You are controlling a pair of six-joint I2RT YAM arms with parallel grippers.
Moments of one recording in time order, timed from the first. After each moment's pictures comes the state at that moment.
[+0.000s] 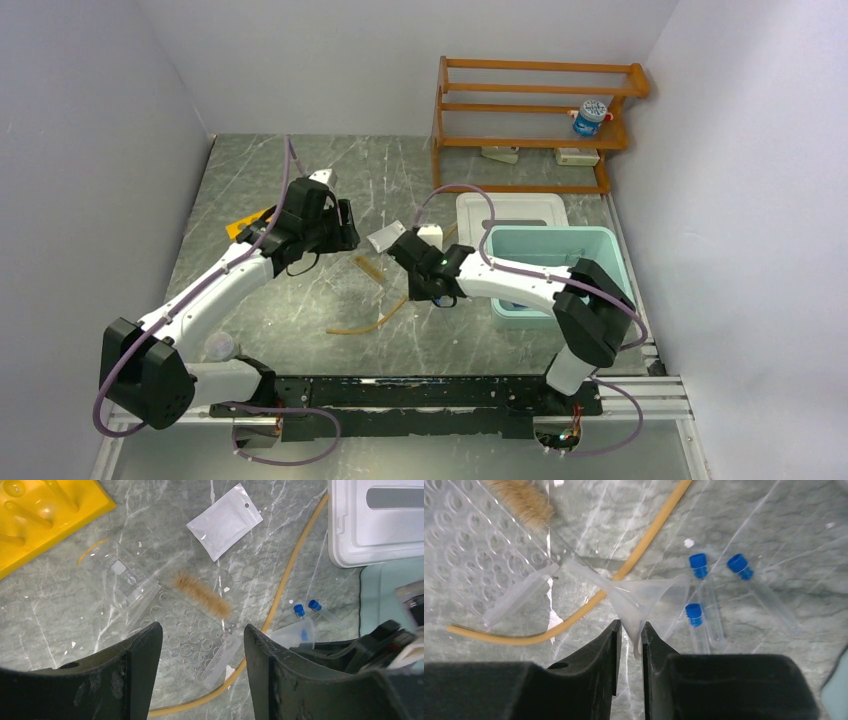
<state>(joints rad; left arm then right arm) -0.48 1.24 0.97 -0.48 -0.06 -0.51 0.98 1.66 1.08 -0.53 0.28 0.80</state>
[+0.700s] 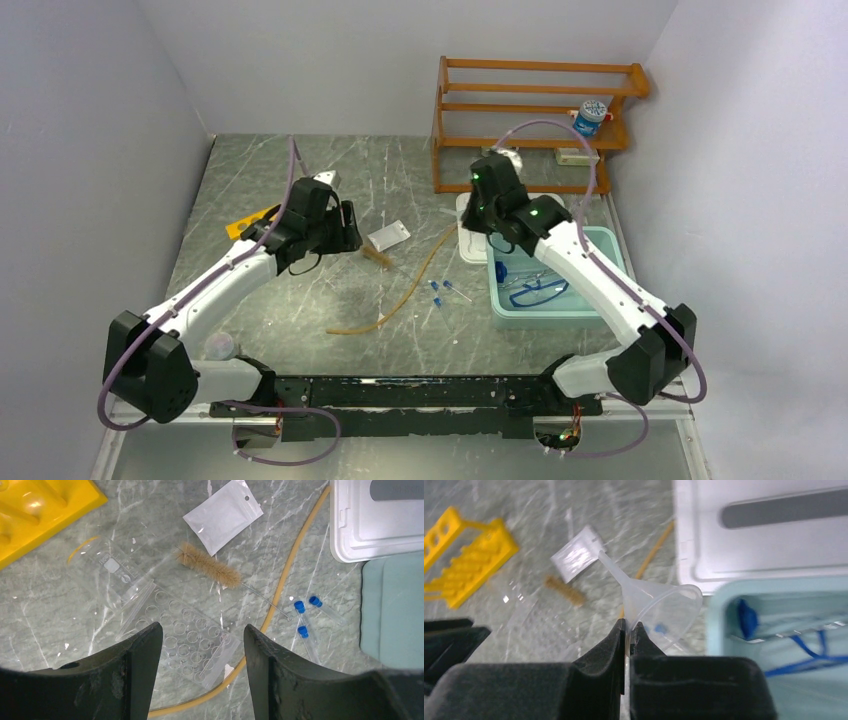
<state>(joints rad) -0.48 1.27 0.97 -0.47 -0.04 -0.50 0.62 1.37 1.29 -0.67 0.21 0.62</state>
